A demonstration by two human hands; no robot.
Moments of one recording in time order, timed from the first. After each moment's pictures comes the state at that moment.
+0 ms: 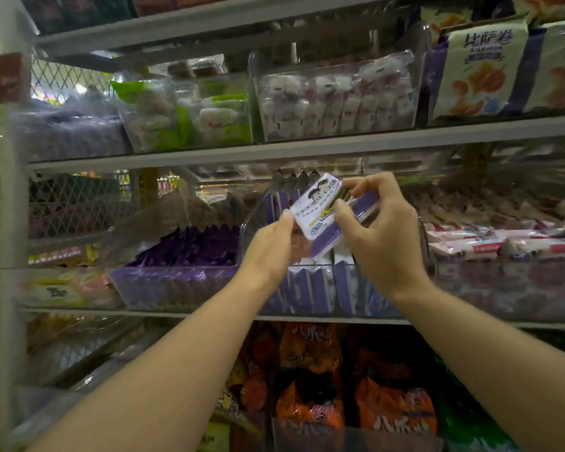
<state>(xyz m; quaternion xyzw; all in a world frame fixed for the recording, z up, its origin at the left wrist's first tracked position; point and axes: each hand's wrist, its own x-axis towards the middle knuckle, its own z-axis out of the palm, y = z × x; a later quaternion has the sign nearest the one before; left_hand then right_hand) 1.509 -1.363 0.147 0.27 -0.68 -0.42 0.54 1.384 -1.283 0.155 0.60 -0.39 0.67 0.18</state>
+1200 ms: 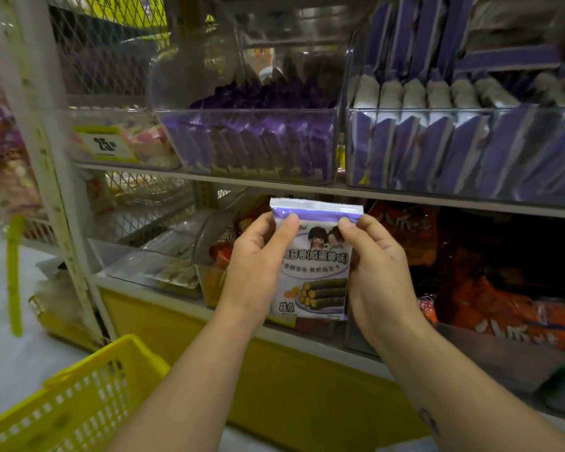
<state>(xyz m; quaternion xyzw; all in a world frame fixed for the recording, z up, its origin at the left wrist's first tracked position) 1.621 -1.371 -0.034 0.24 -0.55 -0.53 0.60 1.495 -1.341 -0.030 0.45 -0.35 0.70 -0.43</state>
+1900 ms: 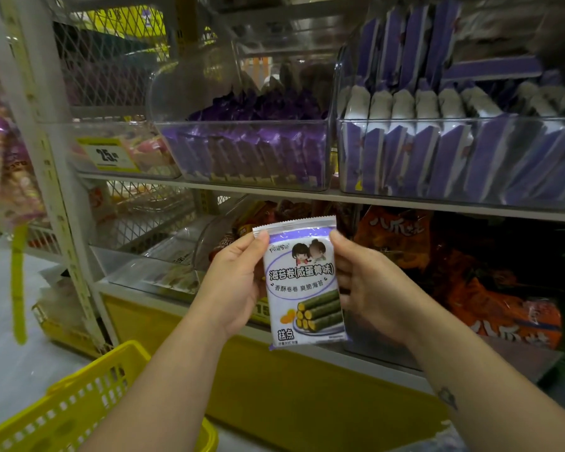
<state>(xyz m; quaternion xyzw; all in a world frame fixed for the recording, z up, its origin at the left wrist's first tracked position) 1.644 -1.376 -0.036 0.32 -0.50 -0.59 0.54 1.464 -1.347 -0.030 0.54 -0.41 0.48 -0.56</state>
